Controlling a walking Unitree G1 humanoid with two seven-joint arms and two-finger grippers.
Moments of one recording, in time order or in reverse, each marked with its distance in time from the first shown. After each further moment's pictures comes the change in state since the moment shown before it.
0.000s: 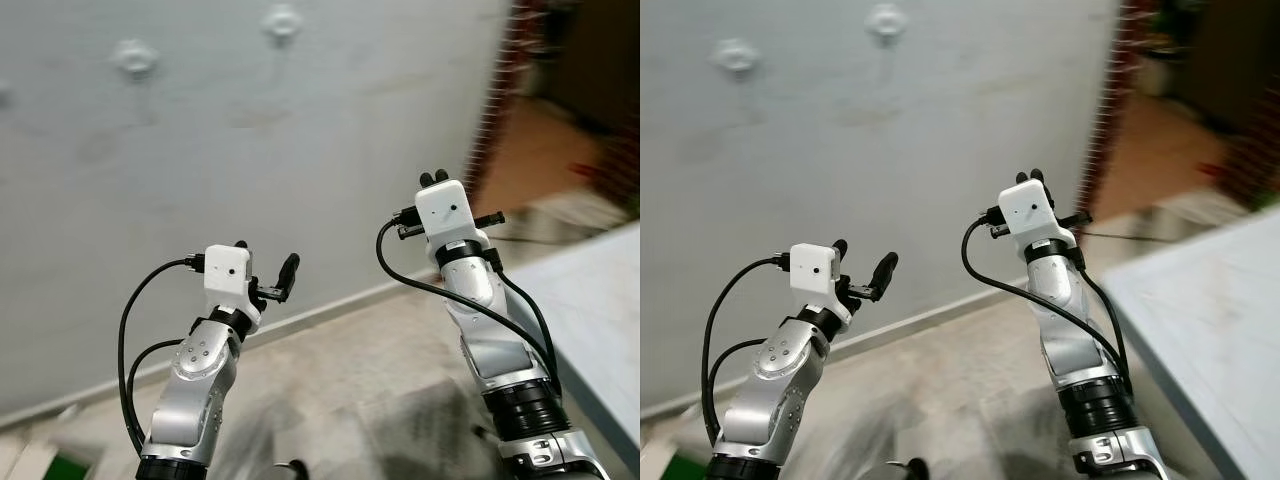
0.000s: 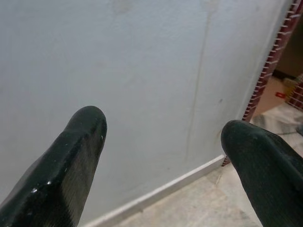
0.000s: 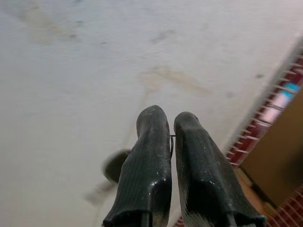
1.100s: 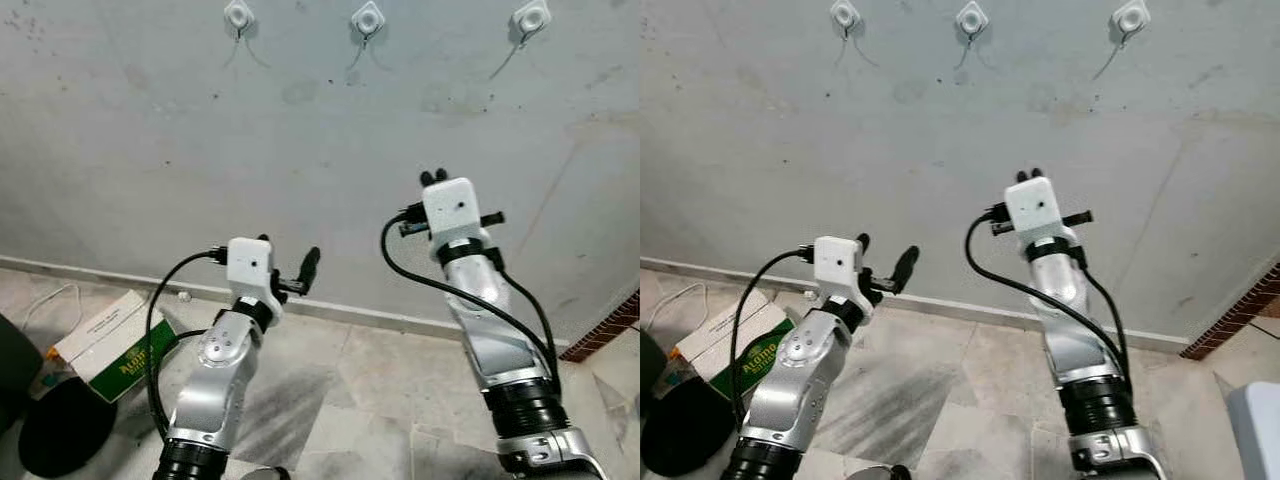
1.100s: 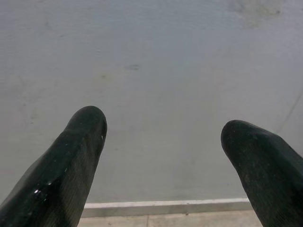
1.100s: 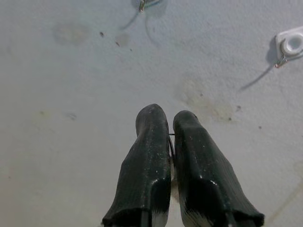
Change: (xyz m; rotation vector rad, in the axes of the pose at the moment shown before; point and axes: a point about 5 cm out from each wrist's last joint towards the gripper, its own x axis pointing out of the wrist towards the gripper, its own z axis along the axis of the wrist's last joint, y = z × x) left arm 0.014 -0.010 0.002 -0.022 -0.016 -0.022; right arm 0.003 0.002 0.006 0.089 -0.034 0.025
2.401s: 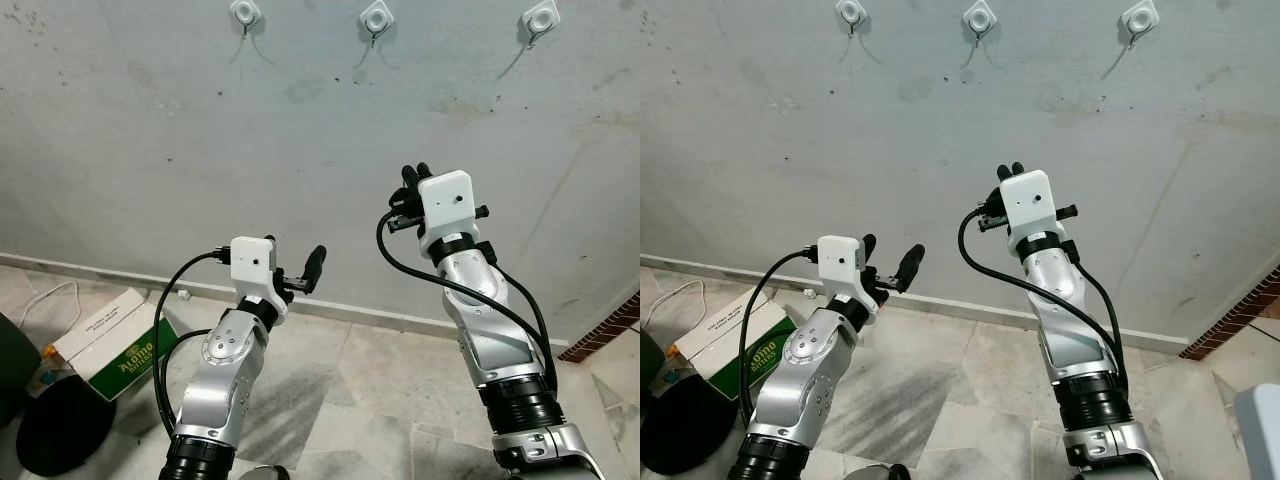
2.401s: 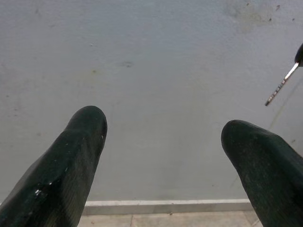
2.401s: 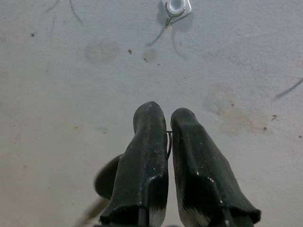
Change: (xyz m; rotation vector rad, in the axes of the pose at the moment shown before) left arm 0.004 -0.003 -0.001 -0.061 0.001 -0.022; right arm 0.002 0.009 0.009 0.118 -0.046 0.090
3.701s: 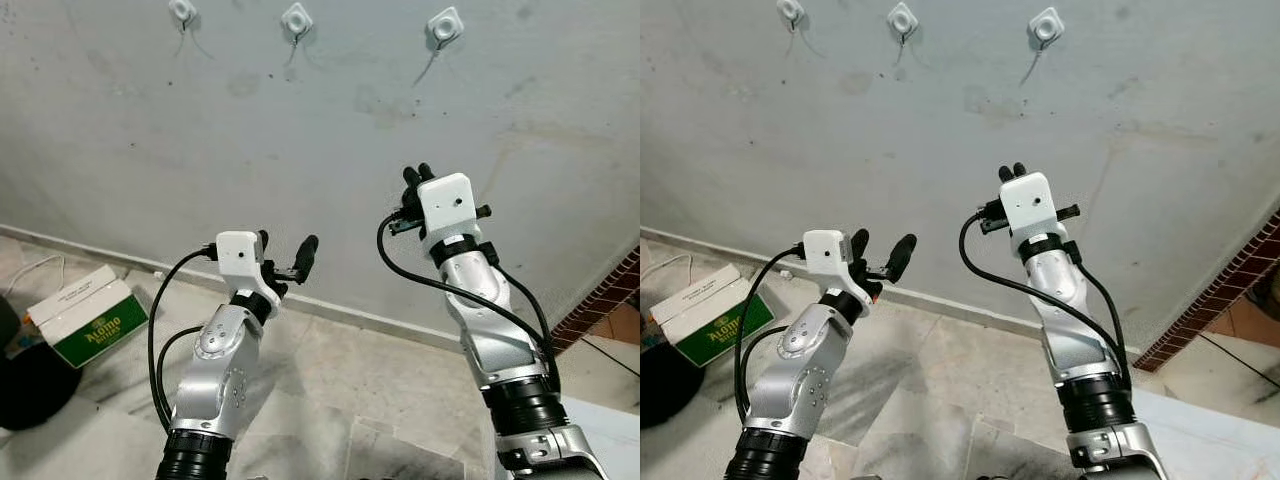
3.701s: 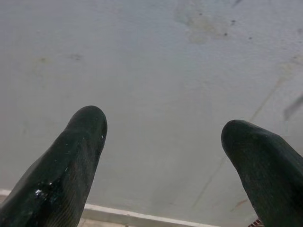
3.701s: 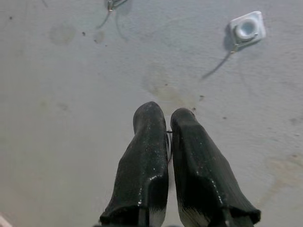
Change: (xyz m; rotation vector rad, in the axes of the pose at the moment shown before) left arm 0.002 0.007 0.006 -0.101 -0.034 0.007; right arm -0.002 -0.001 -0.001 -0.036 -0.009 0.006
